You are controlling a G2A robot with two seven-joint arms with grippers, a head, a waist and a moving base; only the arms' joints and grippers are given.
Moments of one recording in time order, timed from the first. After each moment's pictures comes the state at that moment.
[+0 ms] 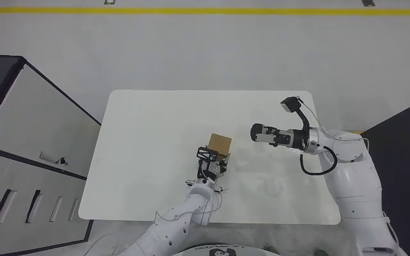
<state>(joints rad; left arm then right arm) 1.42 -1.42 -0.70 -1.32 1.21 0.45 0.15 -1.29 -1.13 1.48 -1.53 0.25 -0.48 1.34</state>
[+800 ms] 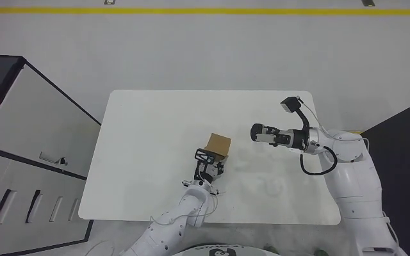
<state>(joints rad) 1.48 -1.40 -0.79 -1.38 1.31 0.35 0.13 -1.29 -1.13 1.48 -1.53 0.25 -0.48 1.34</state>
